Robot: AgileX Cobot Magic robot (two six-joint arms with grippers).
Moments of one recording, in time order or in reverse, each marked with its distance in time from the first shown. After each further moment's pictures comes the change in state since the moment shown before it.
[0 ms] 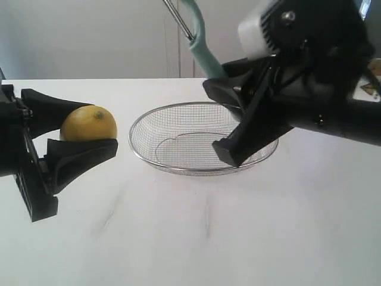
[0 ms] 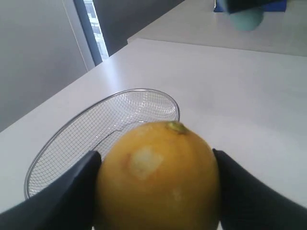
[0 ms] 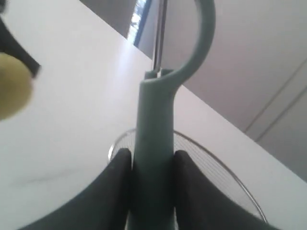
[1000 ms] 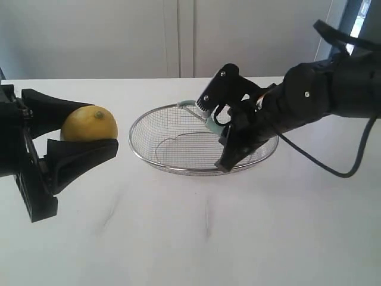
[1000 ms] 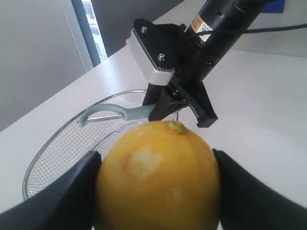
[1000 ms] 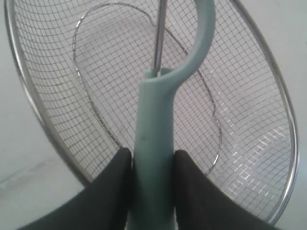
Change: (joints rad) left arm 0.000 0.000 0.000 0.000 0.006 0.000; right arm -0.221 0.625 -0.264 -0.103 0.202 -0.174
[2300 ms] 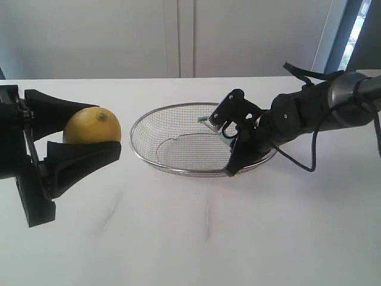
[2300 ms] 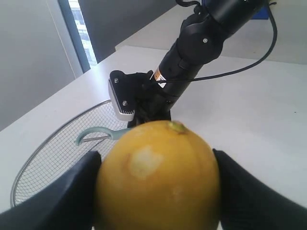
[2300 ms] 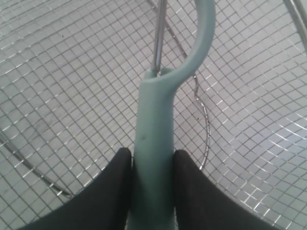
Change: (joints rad) left arm 0.000 0.000 0.000 0.000 0.046 0.000; right arm -0.103 0.280 -0.076 -0.039 -0.142 0.049
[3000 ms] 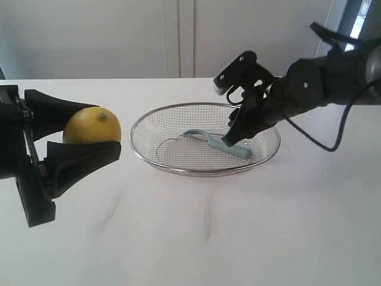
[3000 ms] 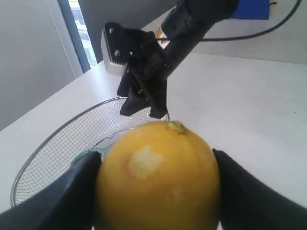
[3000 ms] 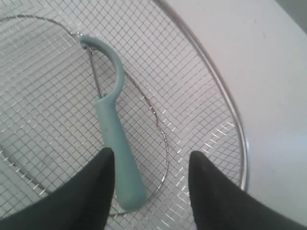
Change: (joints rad) left arm 0.000 0.000 0.000 0.000 0.000 0.000; right arm 0.000 -0.169 -0.016 0.004 0.069 0.090
